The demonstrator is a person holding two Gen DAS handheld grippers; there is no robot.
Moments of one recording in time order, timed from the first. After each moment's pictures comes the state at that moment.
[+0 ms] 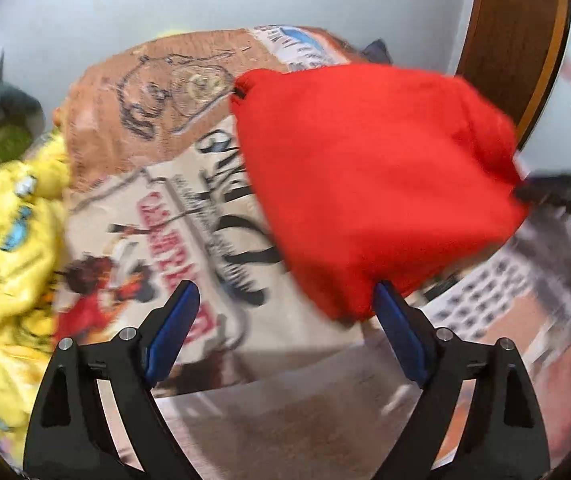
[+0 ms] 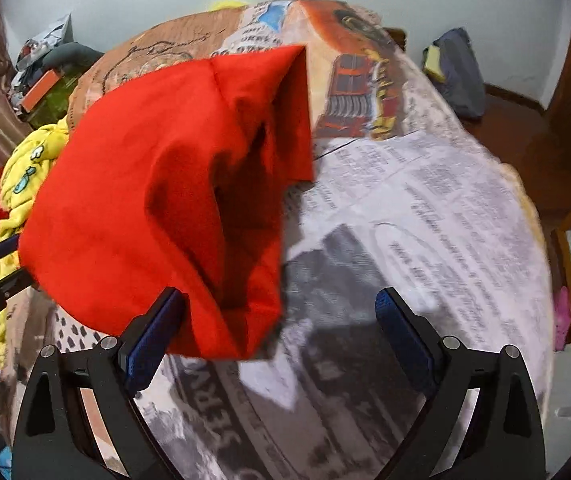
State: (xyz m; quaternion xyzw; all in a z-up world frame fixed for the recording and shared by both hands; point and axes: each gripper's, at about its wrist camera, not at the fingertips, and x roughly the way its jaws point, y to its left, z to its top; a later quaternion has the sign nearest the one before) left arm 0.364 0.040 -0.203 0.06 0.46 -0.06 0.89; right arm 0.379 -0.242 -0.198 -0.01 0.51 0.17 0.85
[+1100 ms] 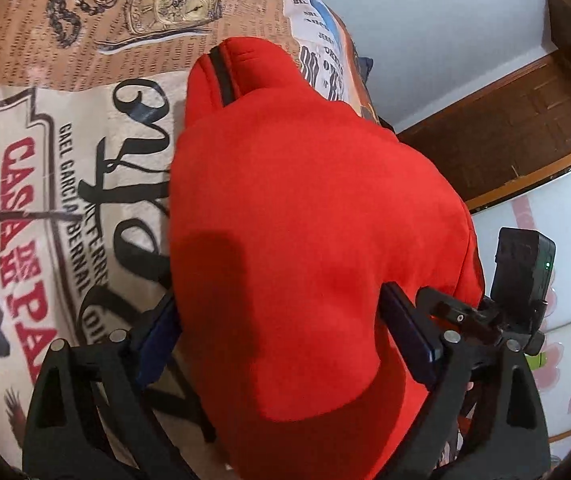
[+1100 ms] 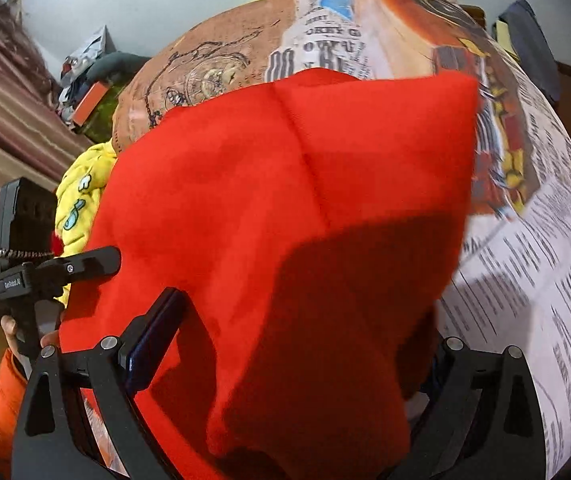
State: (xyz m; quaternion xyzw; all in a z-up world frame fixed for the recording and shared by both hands) left arm 0.510 0.075 -0.249 -0.28 0.52 -0.19 0.78; right arm 0.471 -0.171 -0.224 0.08 0.53 0.31 0.78
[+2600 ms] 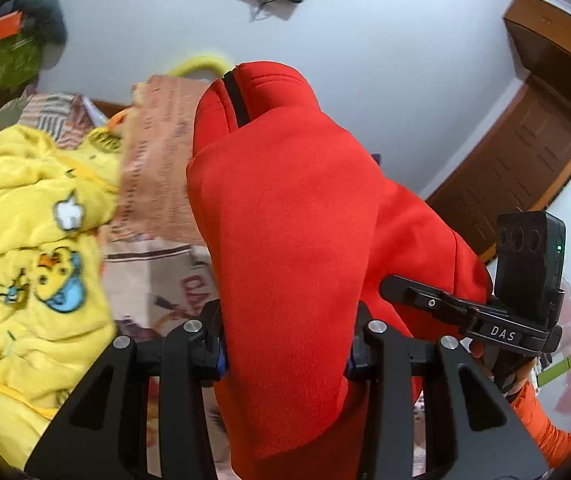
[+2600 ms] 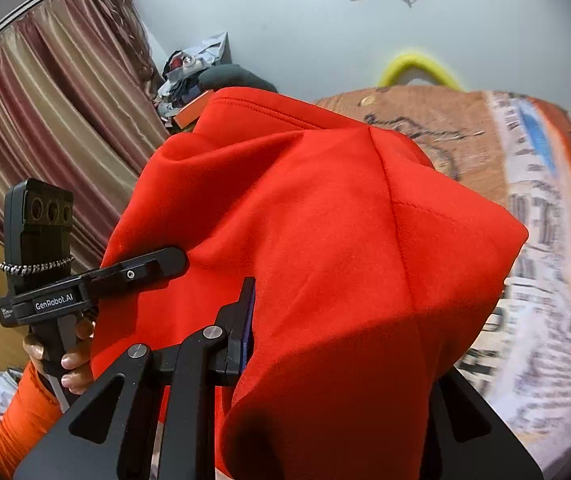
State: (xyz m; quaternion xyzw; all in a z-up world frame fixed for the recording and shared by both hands) left arm 0.420 0.251 -0.098 -0.22 0.38 -0.11 0.89; right arm 0.445 0.025 -0.117 0.06 0.42 0.44 0.79
